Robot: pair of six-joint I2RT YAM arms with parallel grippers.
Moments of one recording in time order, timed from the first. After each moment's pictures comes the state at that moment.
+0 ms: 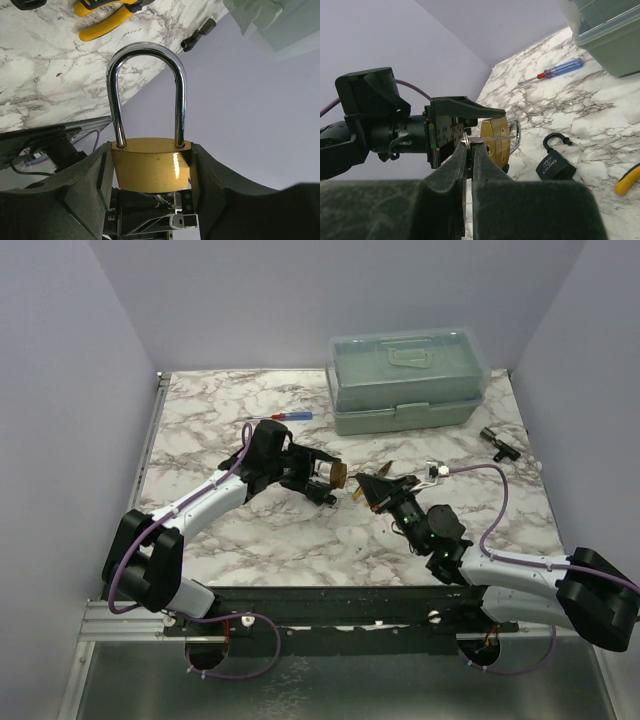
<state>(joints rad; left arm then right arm) -0.50 1.45 0.95 -0.20 0.49 -1.84 0.93 1.10 0.31 0.99 0.42 0.72</state>
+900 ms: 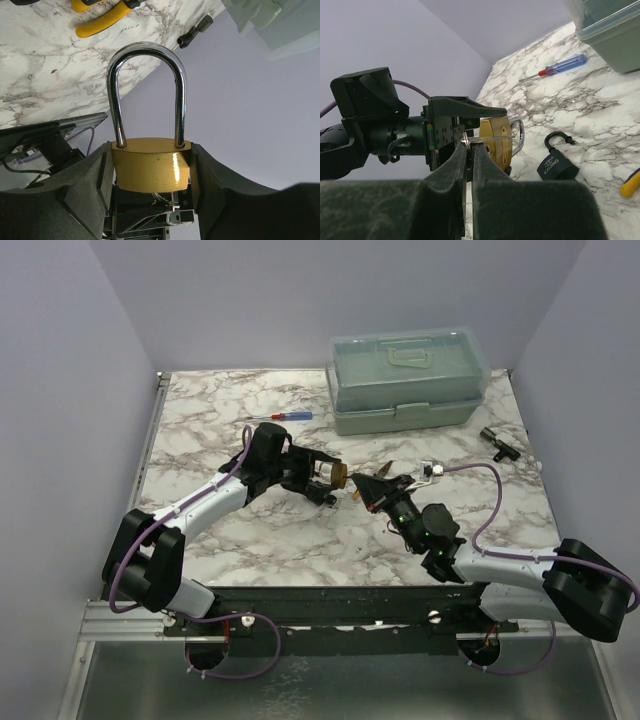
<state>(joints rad) -0.50 1.45 0.91 -0.13 0.51 -1.89 0.93 1.18 0.31 1.06 0.41 0.73</state>
